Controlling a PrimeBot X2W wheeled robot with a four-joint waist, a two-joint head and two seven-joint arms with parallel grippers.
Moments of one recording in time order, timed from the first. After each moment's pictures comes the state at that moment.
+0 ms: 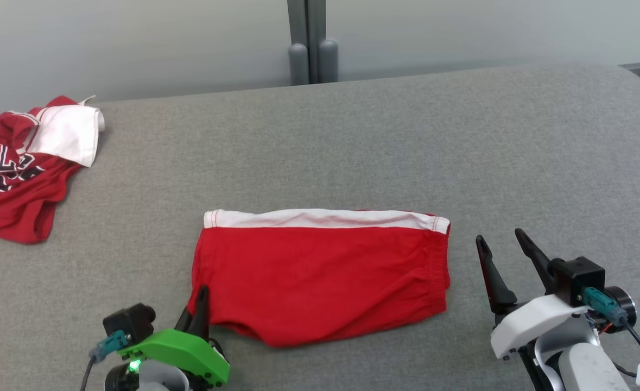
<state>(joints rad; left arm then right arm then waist) -0.23 0.19 -0.49 0.59 -0.91 -0.04 -0.25 -0.11 -0.05 0.02 0.19 0.13 0.13 -0.13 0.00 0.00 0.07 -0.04</state>
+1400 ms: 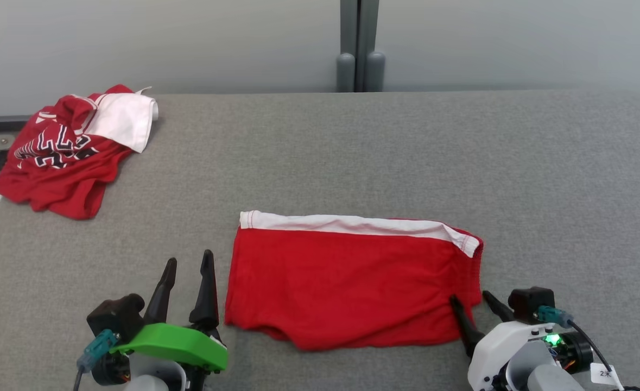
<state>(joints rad) -0.13 0.13 -0.29 0.34 -0.64 -0.05 -0.26 -0.22 -0.05 0.12 0.64 0.24 0.13 -0.14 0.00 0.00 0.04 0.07</state>
